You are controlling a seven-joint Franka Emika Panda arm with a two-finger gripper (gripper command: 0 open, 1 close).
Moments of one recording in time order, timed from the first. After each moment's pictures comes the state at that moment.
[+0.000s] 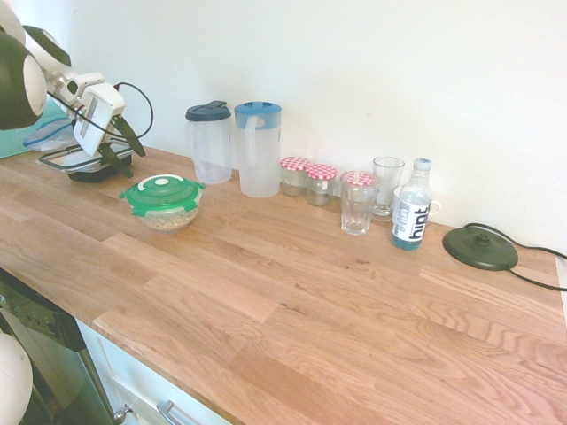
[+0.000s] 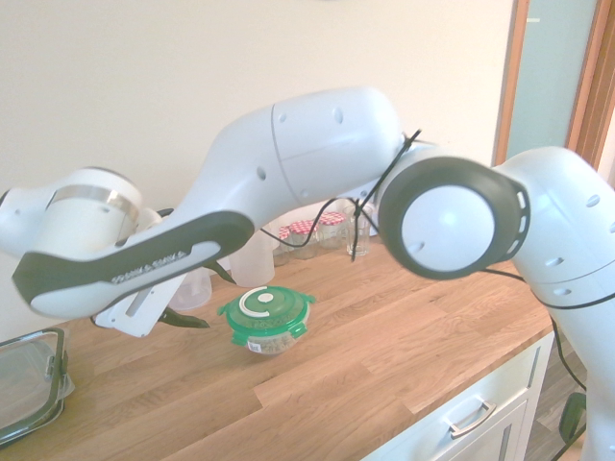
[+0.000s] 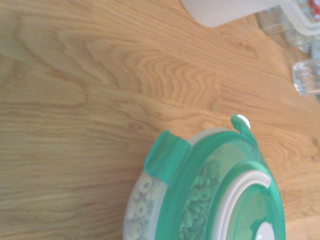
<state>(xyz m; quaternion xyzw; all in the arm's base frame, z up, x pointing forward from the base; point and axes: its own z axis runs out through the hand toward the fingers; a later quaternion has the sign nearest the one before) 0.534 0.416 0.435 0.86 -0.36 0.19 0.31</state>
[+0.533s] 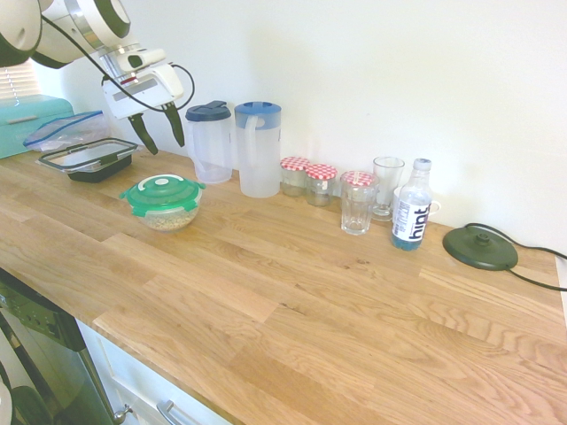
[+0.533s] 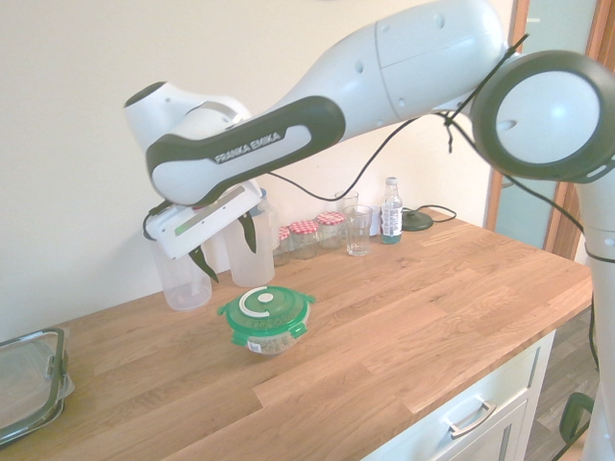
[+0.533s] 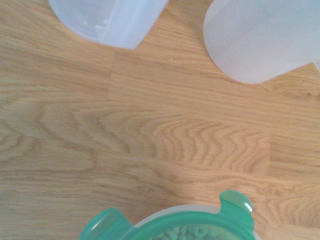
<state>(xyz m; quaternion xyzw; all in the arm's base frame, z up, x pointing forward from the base) 0.573 0.269 0.506 0.93 -0.34 0.12 0.07</state>
